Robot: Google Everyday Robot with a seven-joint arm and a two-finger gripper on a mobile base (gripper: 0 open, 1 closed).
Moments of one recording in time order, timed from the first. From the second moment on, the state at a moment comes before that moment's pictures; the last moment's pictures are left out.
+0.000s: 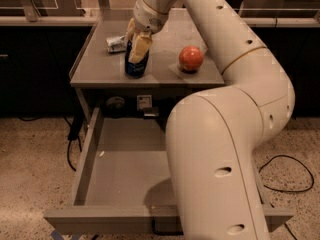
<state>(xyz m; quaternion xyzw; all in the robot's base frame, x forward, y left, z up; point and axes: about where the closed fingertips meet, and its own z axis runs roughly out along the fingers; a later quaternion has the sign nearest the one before) 0.723 0.070 0.899 -0.78 0.57 0.11 0.23</state>
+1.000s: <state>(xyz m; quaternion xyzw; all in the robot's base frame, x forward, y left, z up) 0.728 0.090 0.895 -0.80 0.57 0.08 0.18</state>
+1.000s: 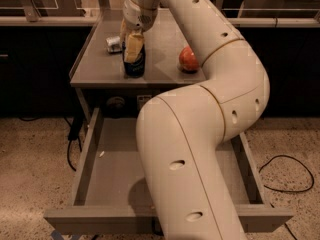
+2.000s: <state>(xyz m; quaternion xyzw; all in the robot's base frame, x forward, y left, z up) 0.728 0.090 0.895 -0.80 0.57 0.08 0.18</state>
